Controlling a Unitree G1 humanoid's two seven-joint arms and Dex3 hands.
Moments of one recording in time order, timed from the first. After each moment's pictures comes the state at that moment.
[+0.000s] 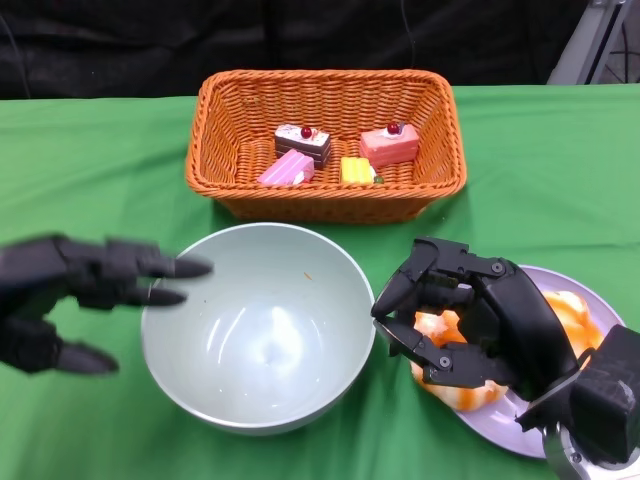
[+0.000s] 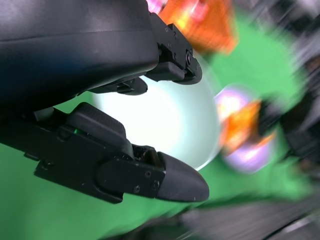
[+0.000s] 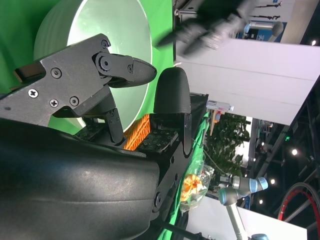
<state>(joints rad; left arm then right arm) -0.29 0.69 -0.06 0.27 -0.41 -0.29 -0.98 -0.09 -0.01 0.16 0.06 0.10 -0.32 0.34</state>
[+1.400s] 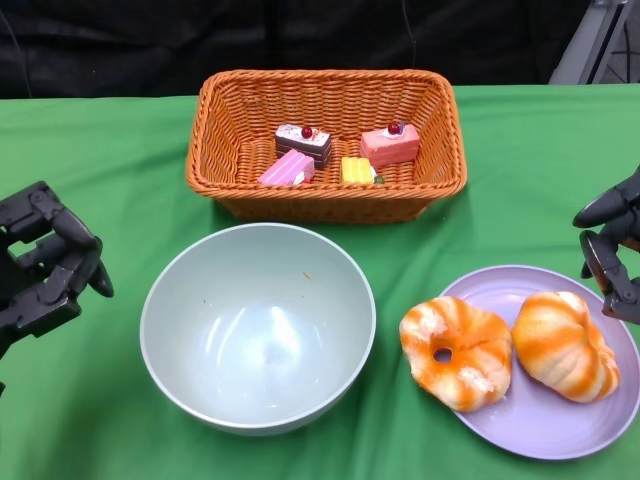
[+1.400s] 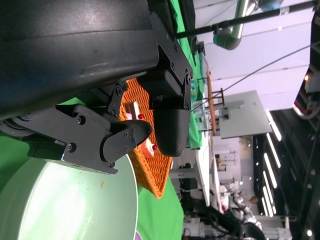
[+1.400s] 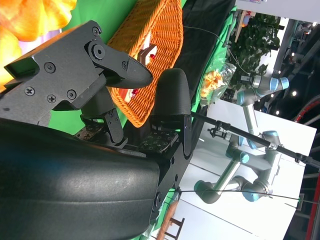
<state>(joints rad) -0.28 0.25 0.30 0.54 -0.44 -0.41 -0.67 -0.13 -0.18 -0.19 0.11 0.15 -0.33 0.26</state>
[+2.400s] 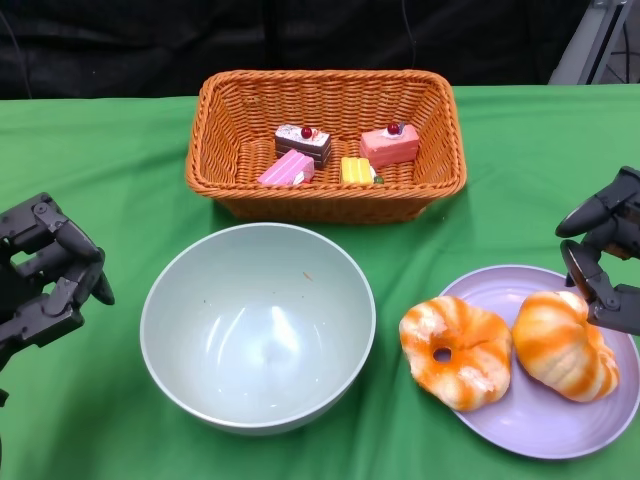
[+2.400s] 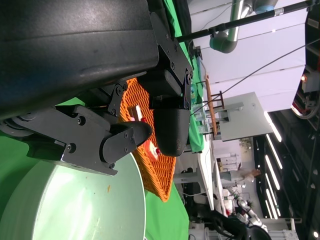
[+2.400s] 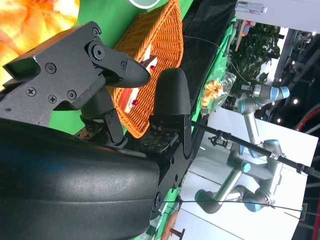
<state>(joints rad) -0.28 0.23 0.31 0.61 -0.40 -0.53 -0.68 -0.11 -0.18 -0.15 0.06 0.15 -0.29 0.25</state>
